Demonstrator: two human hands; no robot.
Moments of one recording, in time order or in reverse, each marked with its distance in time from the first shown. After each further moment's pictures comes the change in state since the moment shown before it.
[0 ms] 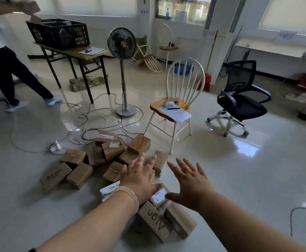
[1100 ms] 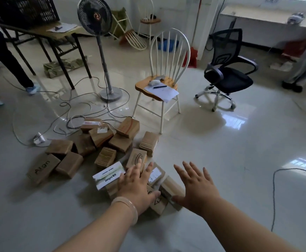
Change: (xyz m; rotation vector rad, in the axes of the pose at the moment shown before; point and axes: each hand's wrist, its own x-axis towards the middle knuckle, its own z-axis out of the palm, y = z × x) left_hand -0.024 0.015 0.083 0.025 -0.139 0.038; right_hand -0.053 0.030 0.071 0.064 -0.140 0.189
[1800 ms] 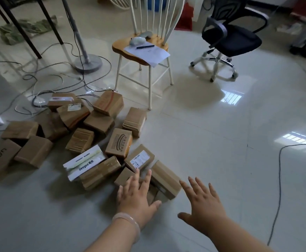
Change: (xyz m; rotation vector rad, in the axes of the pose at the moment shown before) left_hand 0.132 0.020 0.228 -0.072 -0.086 -0.053; right_hand 0.100 0.120 0.222 0.014 -0.204 0.115
